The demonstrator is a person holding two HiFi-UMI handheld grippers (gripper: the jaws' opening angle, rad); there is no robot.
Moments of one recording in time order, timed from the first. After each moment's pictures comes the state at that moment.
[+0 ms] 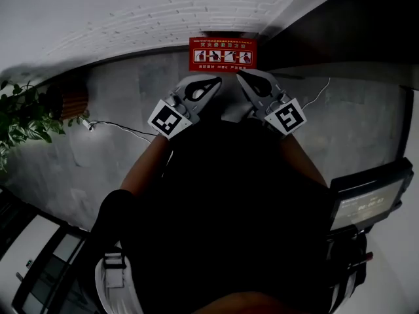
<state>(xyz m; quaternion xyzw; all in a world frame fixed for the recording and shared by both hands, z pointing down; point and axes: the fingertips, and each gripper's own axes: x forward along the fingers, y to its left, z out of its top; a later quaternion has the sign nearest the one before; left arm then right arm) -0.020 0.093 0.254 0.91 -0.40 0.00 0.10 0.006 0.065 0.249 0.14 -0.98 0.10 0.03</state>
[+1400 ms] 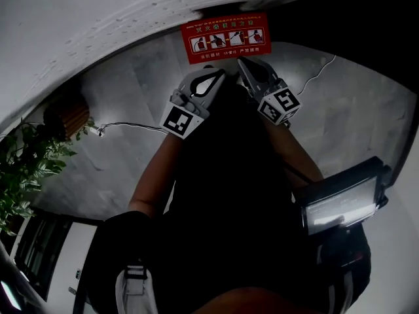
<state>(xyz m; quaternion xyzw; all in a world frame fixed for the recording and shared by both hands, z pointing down) -0.055 0.027 0.432 0.91 -0.37 0.05 0.17 -0.019 -0.010 0.480 0.32 -0.89 0.32 0.02</state>
